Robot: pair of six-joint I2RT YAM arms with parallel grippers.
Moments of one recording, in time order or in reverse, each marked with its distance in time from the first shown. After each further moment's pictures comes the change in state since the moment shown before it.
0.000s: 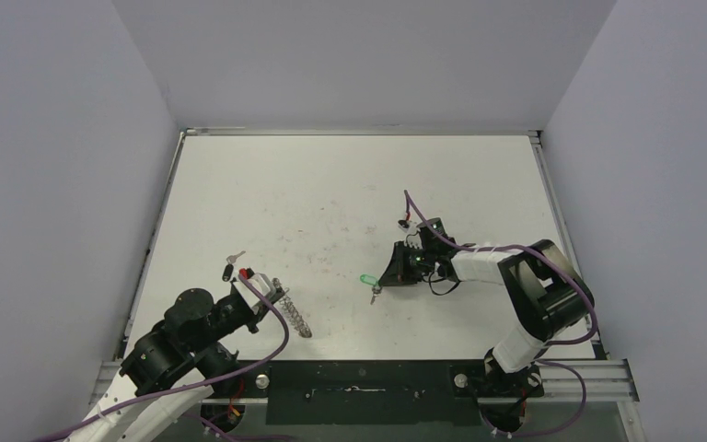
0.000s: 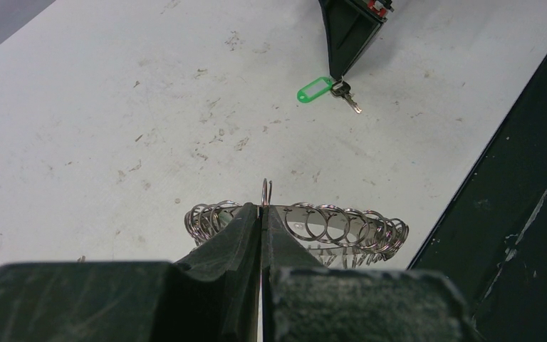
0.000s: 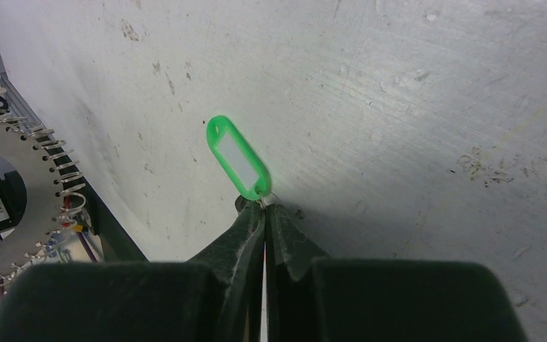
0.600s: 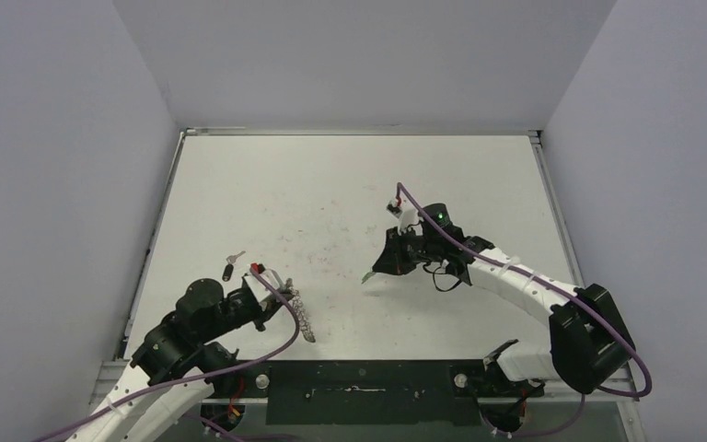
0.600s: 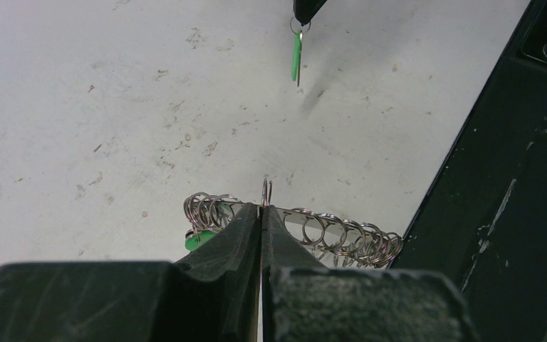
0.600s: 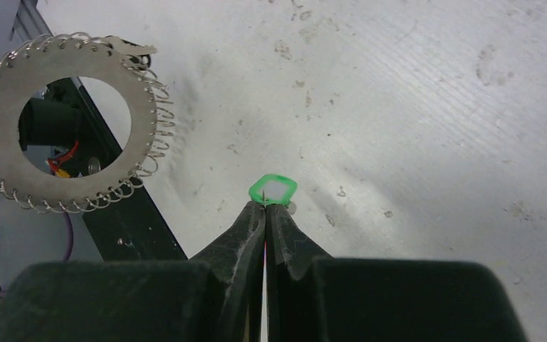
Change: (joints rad) left arm 0.055 0.078 -0.020 0.059 0.133 0.000; right arm 0.079 -0.309 0.108 -0.218 0.019 -0.245
